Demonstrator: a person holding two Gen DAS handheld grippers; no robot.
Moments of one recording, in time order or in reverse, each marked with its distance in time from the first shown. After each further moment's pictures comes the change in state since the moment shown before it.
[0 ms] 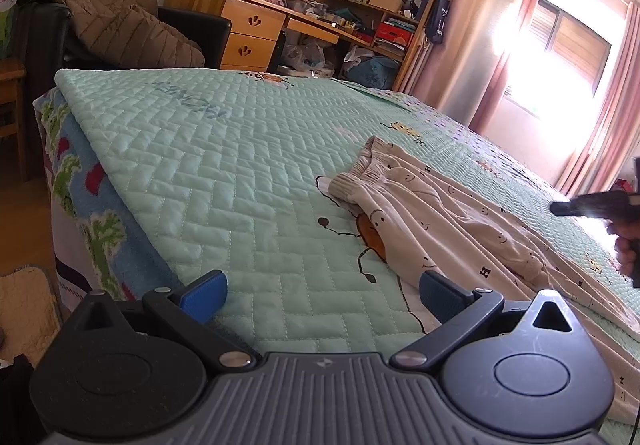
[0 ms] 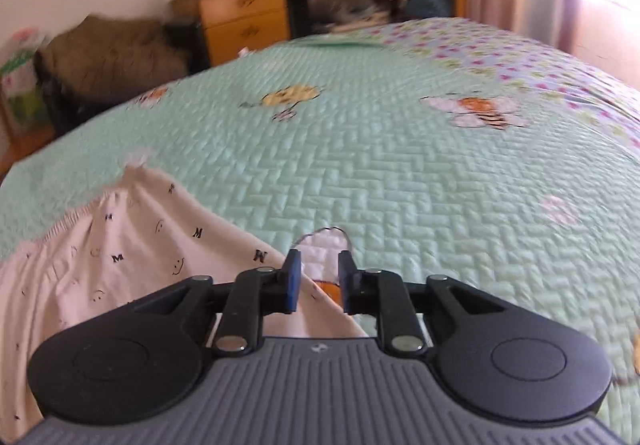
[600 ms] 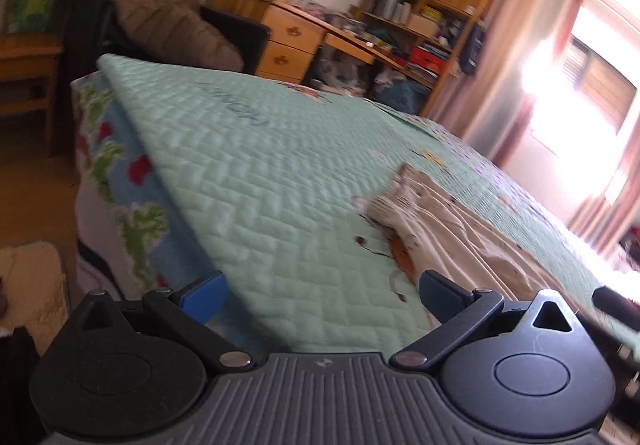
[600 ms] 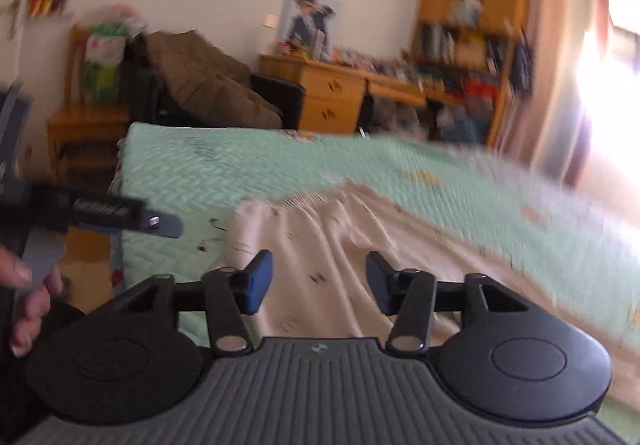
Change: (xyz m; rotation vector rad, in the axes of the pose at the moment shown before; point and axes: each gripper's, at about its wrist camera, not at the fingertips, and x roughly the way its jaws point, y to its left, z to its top) left arm -0.014 0.024 0.000 -0.150 -0.059 0.066; right arm -0.094 0.313 -0.152 -0.396 -0.318 -0.038
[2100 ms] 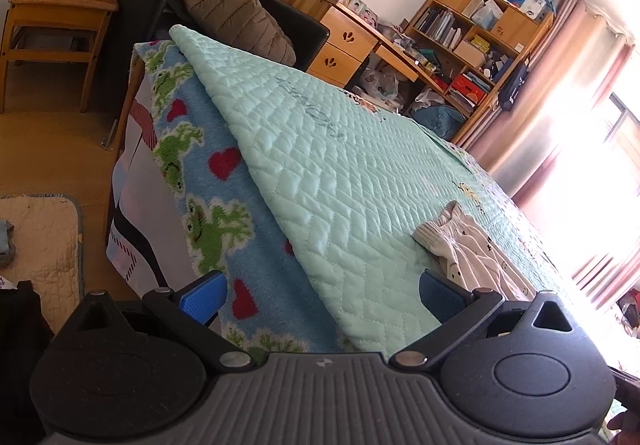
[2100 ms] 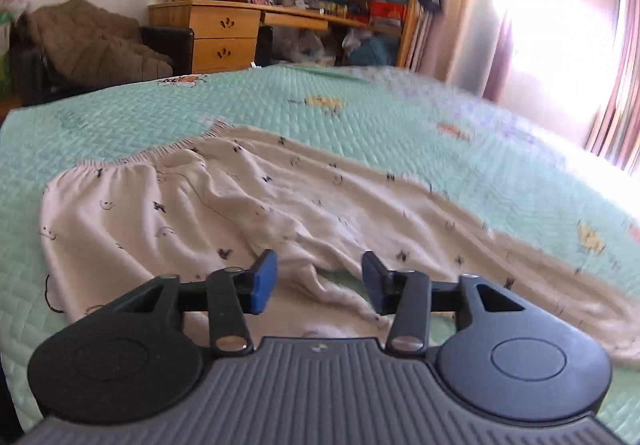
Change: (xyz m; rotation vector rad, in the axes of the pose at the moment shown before) left arm -0.005 0.056 0.012 -0.160 0.003 0.023; right arm 0.022 -0.085 -0.015 0.264 0.239 -0.242
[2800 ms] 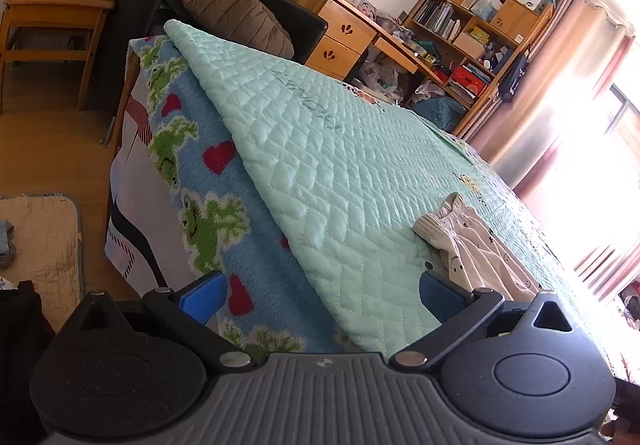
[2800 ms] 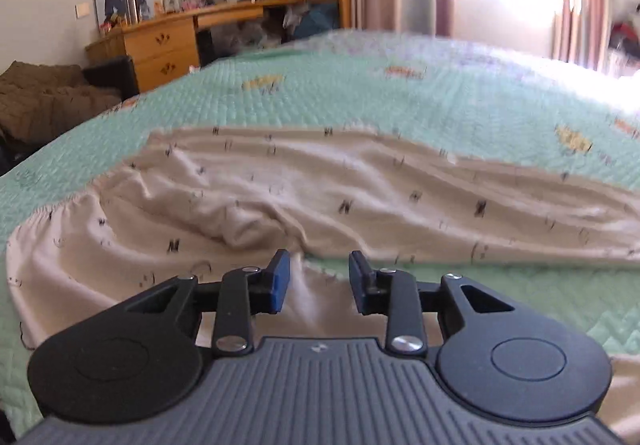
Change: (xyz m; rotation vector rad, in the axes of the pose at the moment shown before) left arm 0.004 -0.003 0.000 0.008 0.021 0.002; right arm 0.031 -0.052 -0.019 0.278 0.081 -0.012
